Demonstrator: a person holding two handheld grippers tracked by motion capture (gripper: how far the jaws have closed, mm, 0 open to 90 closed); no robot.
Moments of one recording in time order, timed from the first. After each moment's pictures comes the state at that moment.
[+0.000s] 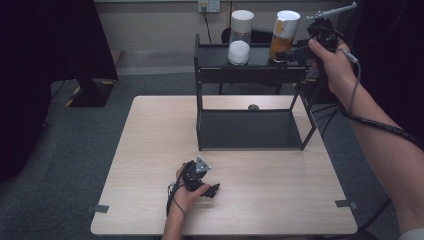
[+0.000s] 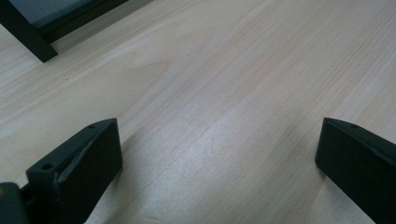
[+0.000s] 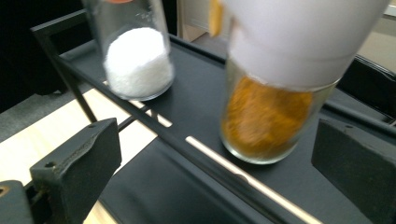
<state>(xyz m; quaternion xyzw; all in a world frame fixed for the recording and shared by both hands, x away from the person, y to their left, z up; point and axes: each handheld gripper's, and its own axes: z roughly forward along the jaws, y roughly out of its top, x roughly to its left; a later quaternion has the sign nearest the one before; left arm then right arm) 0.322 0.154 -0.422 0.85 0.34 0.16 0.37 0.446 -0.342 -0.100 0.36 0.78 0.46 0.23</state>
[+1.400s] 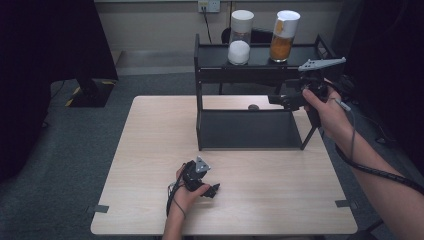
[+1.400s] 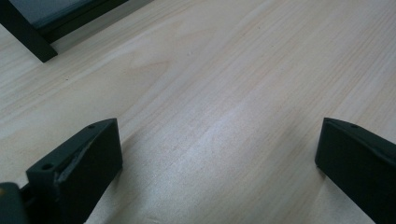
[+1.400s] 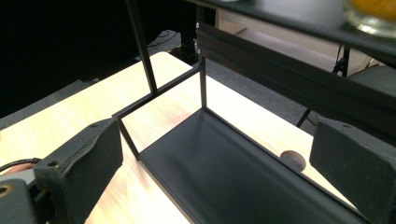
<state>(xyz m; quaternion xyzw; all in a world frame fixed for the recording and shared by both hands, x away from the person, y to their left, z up) 0.322 0.154 -0.422 0.85 0.34 0.16 0.37 0.399 -0.349 -0.189 0.32 0.79 0.49 0.19</state>
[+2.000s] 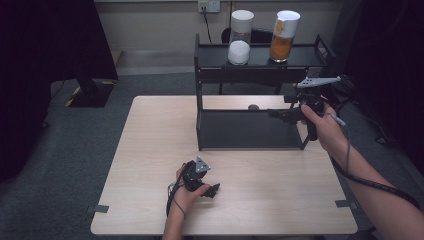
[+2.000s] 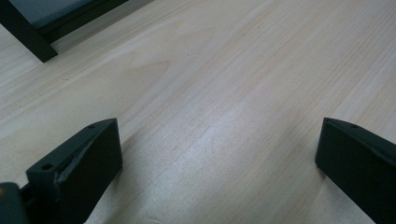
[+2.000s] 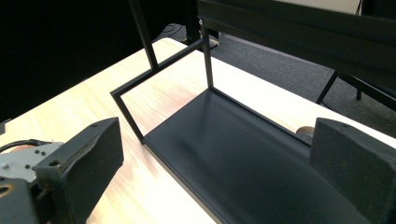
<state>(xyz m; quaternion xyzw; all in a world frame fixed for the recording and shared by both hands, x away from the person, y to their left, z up) 0.322 0.154 -0.422 0.85 0.34 0.16 0.37 0.402 -0.362 -0.236 0.34 0.78 0.50 0.16</state>
